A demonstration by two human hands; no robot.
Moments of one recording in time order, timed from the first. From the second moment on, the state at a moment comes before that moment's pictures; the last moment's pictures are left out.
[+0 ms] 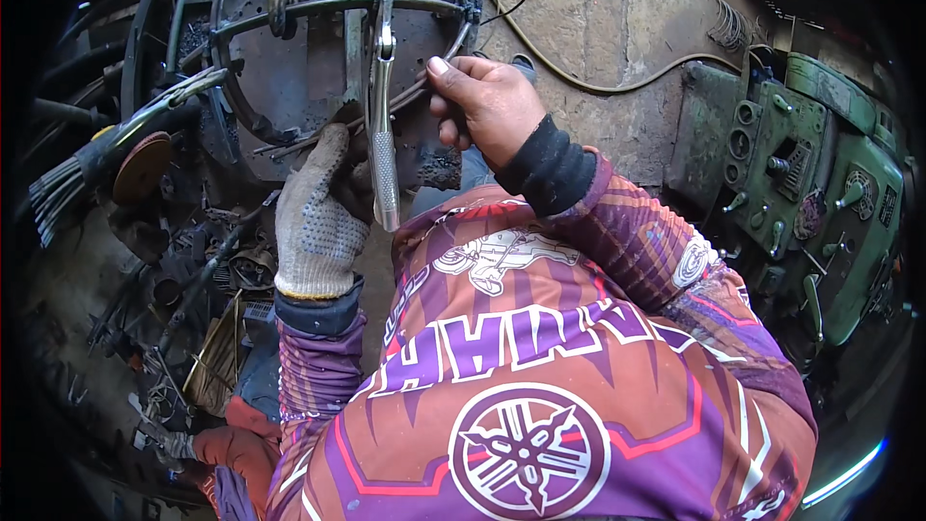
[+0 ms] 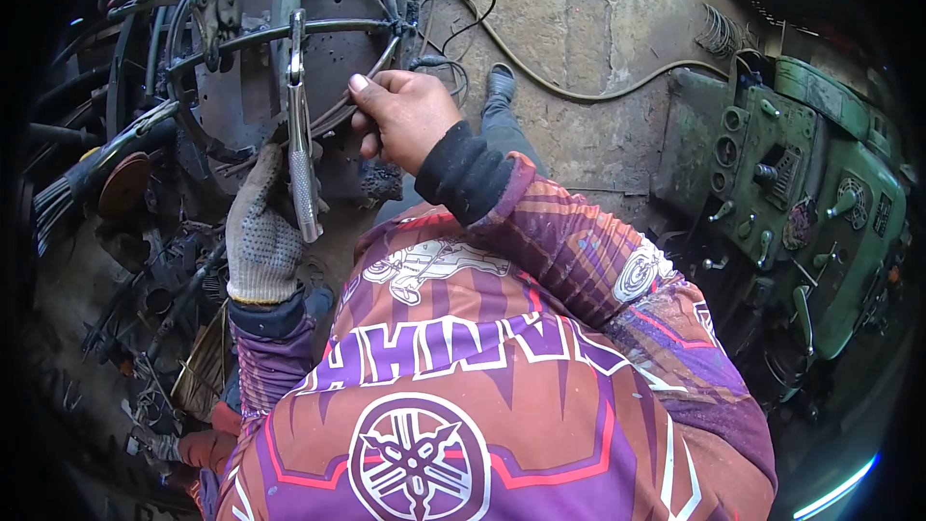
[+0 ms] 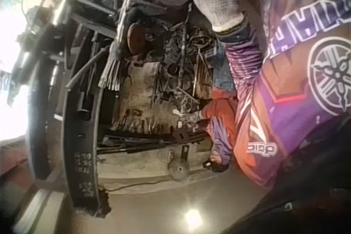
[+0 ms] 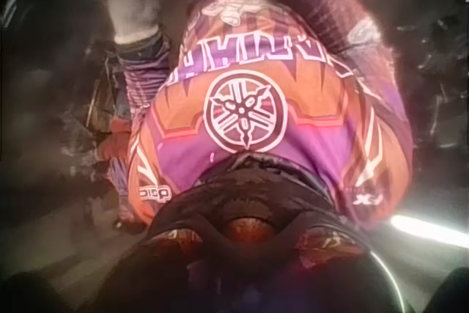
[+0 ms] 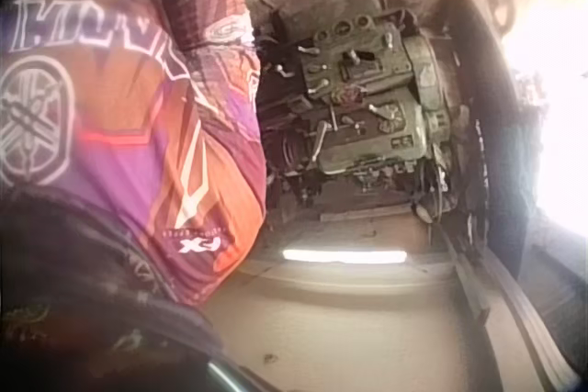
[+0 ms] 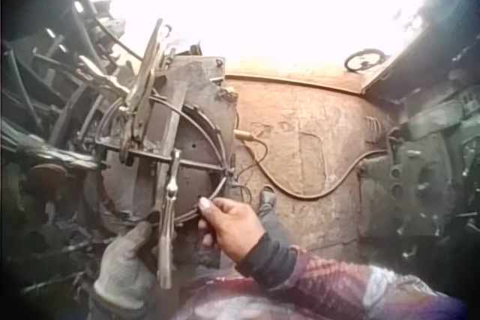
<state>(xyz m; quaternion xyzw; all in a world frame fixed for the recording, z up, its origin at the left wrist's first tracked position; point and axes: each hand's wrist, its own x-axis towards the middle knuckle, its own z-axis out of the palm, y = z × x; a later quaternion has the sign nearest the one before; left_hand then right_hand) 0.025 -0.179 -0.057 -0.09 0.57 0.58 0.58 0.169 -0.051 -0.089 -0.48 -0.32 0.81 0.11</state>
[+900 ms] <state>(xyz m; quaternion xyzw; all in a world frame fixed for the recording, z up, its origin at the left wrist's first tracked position) 0.025 -0.174 -0.050 -0.05 0.66 0.51 0.55 0.166 -0.052 -0.096 -0.48 -0.32 0.81 0.11</state>
